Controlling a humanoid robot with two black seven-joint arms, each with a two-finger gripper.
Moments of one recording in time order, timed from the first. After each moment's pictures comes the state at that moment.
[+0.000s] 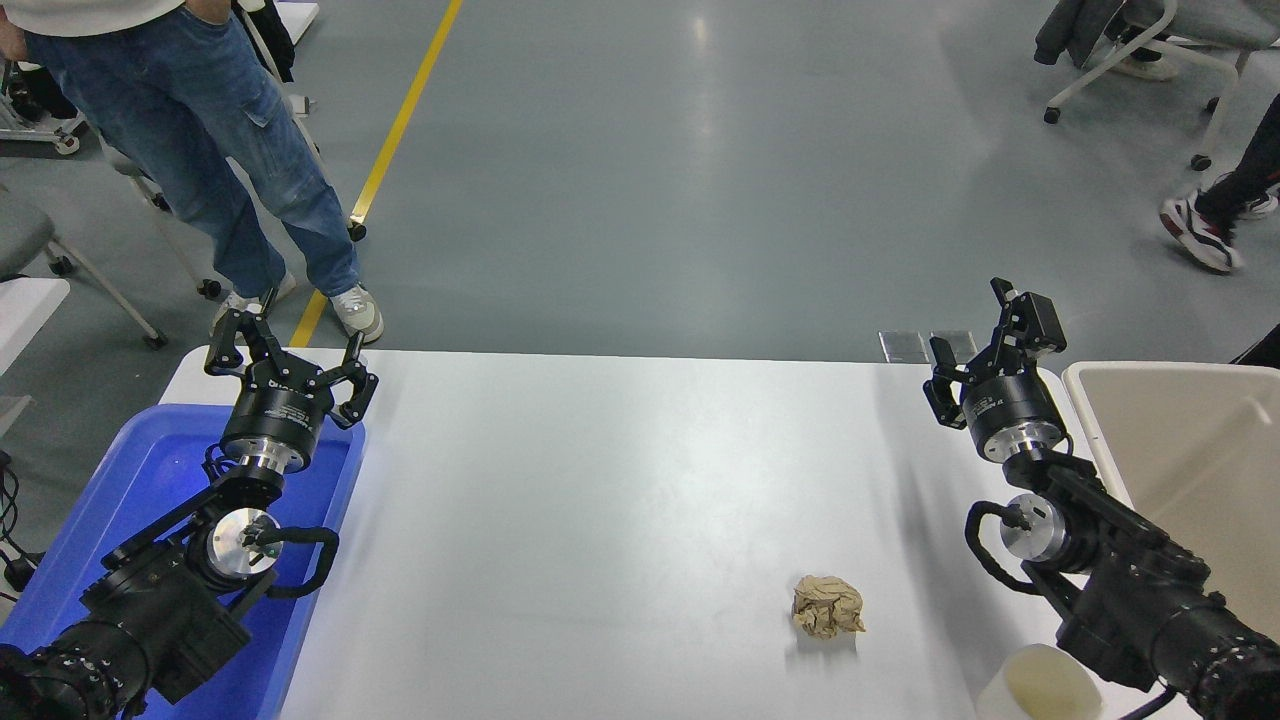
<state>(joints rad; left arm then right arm) -0.58 0.29 -0.81 -0.47 -0.06 -0.51 -0.60 0.66 -0.20 0.73 0.51 -0.21 0.06 0.60</state>
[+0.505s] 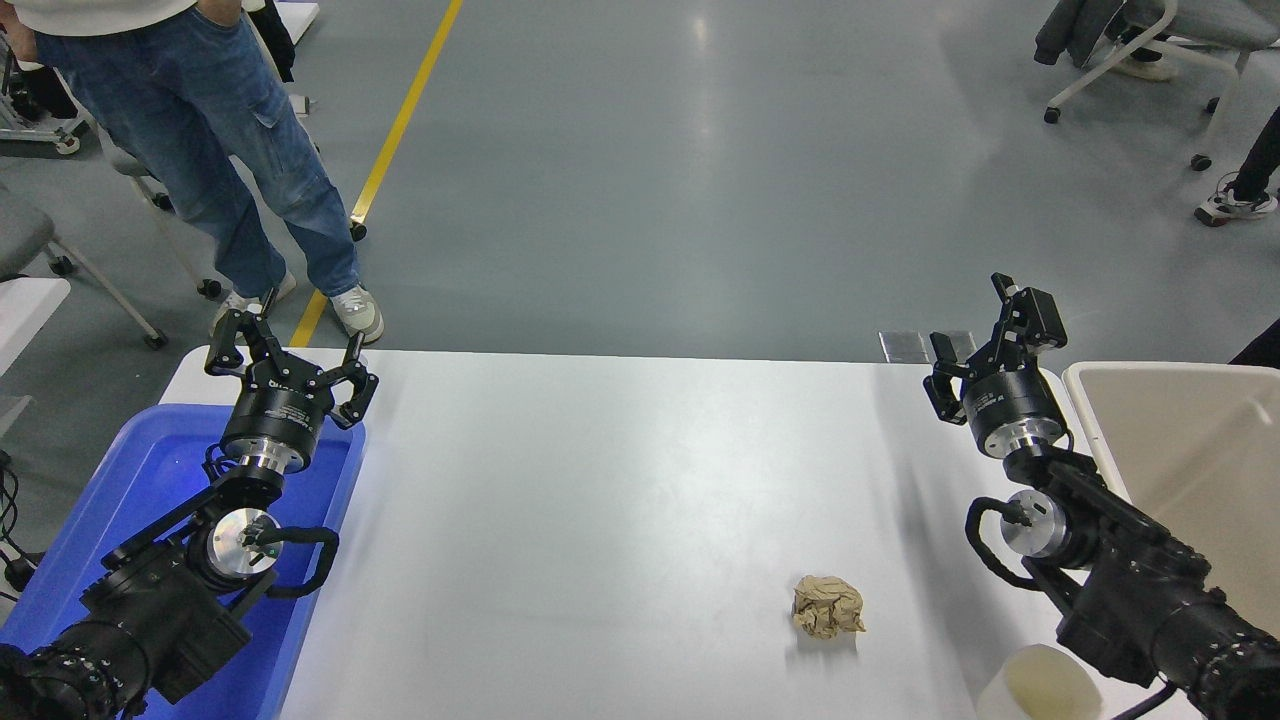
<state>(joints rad) -0.58 0.29 -0.81 -0.47 -0.06 -0.51 -0.59 0.67 -0.20 0.73 0.51 -0.21 0.06 0.60</state>
